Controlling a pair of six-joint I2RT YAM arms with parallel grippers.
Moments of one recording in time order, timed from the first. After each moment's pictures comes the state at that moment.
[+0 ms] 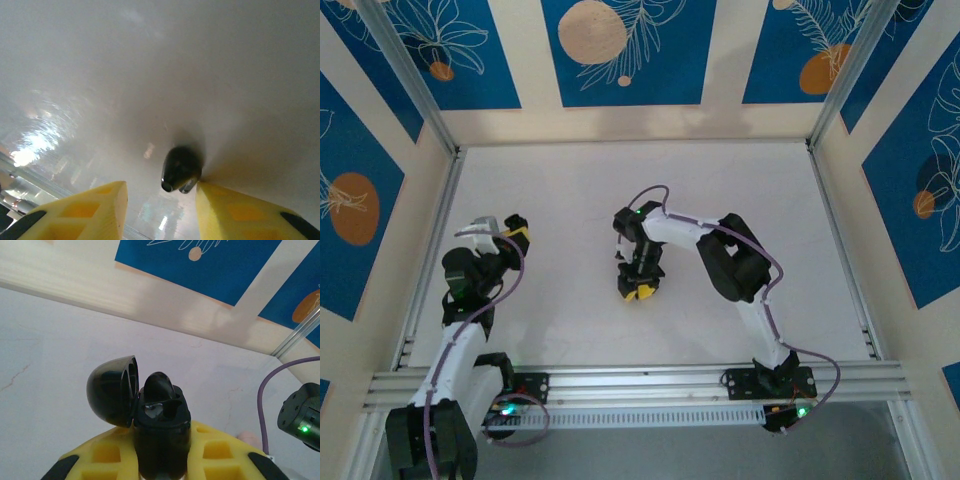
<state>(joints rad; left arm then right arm) 0.14 0.81 0.30 0.34 0.50 -0.36 0.75 2.18 1.61 -1.18 -0.47 0.30</state>
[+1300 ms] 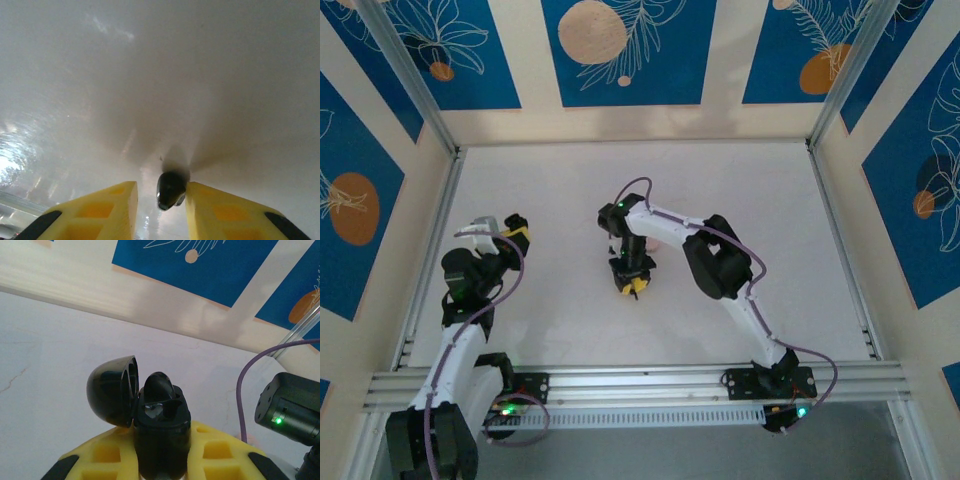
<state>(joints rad) 0.14 0.79 0.30 0.34 0.51 -0.36 0.80 2.33 1.88 -1.37 -0.33 0.34</state>
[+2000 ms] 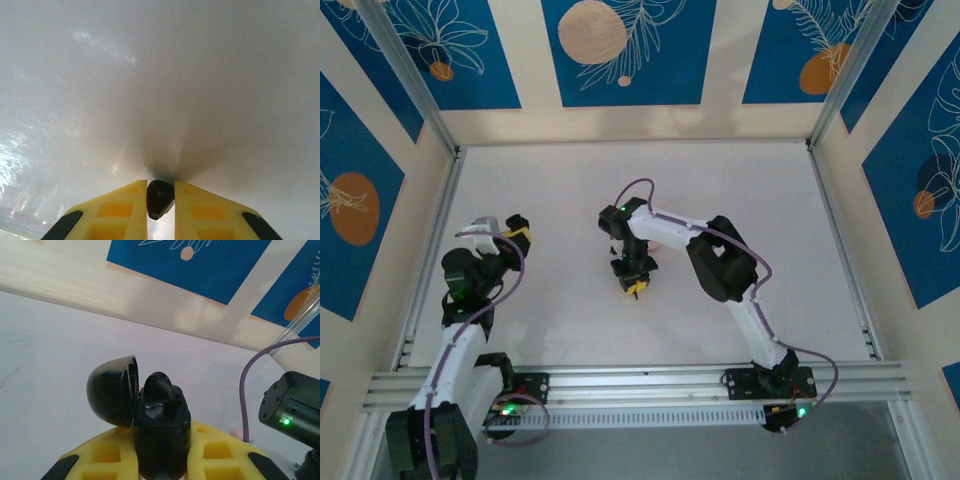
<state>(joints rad) 0.13 0.80 0.30 0.34 0.53 -0.36 0.80 2.25 1.76 -1.24 -0.26 0.36</state>
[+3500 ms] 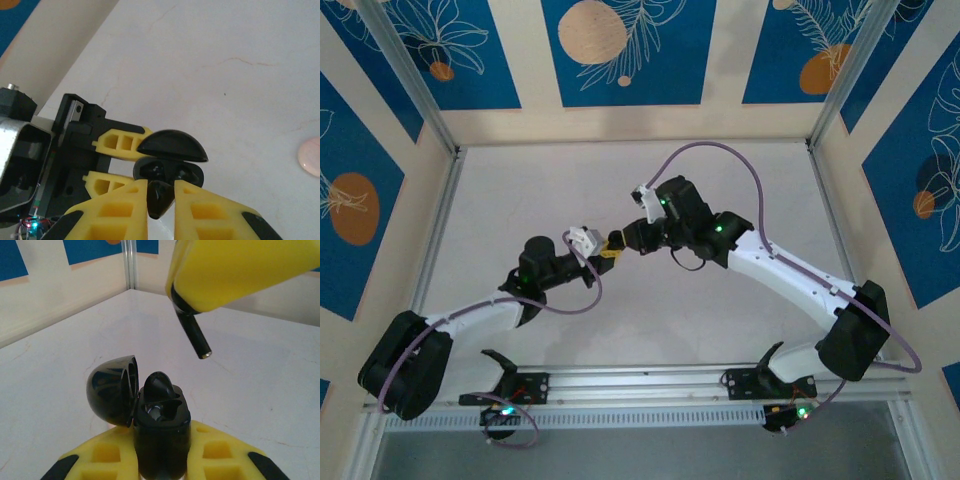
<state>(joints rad) -0.56 1.22 0.42 0.61 0.49 0.09 0.77 1.40 1.23 -0.50 -0.24 0.38</state>
